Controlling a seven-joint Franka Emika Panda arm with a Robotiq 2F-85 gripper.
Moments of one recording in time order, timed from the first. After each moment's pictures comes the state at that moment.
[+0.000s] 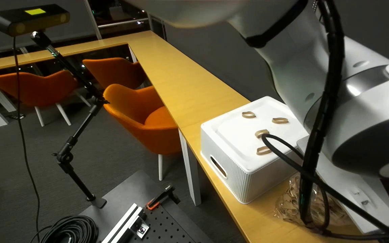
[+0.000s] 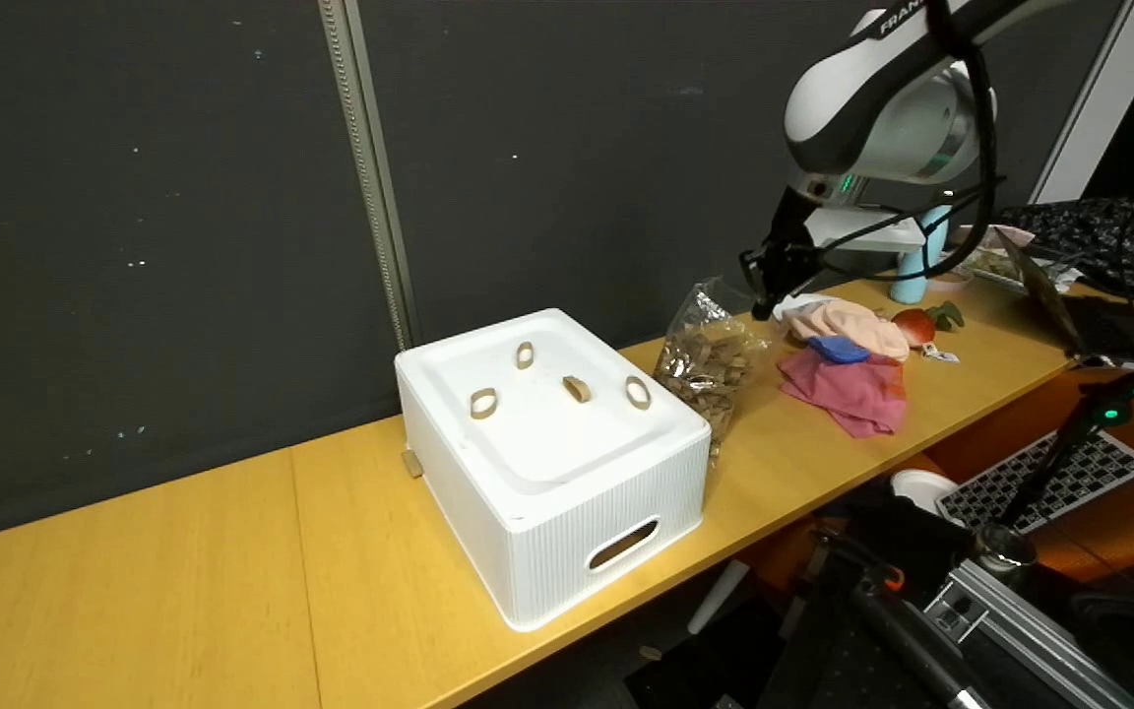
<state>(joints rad) -0.24 0.16 -0.22 -2.18 0.24 2.50 -0.07</state>
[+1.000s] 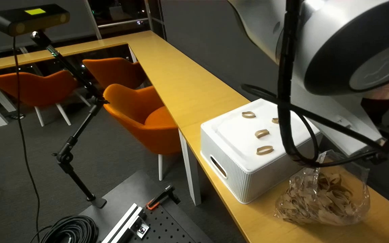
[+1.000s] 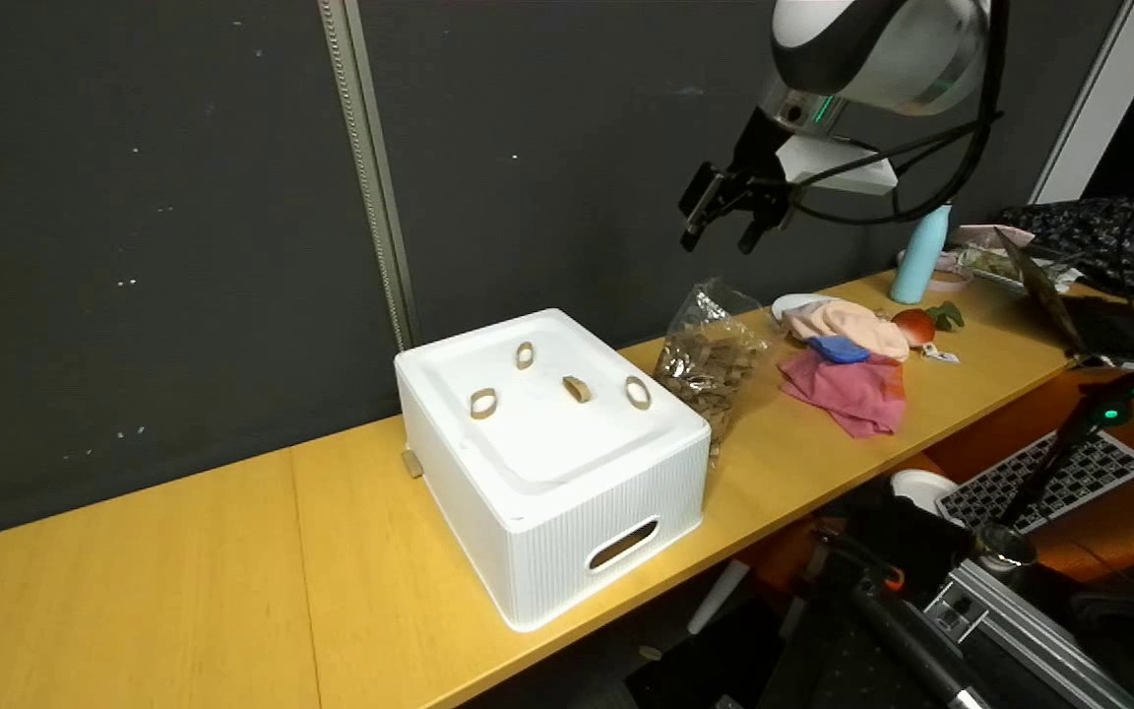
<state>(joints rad) -0.18 0.04 -0.16 -2.15 0.25 2.51 -0.07</state>
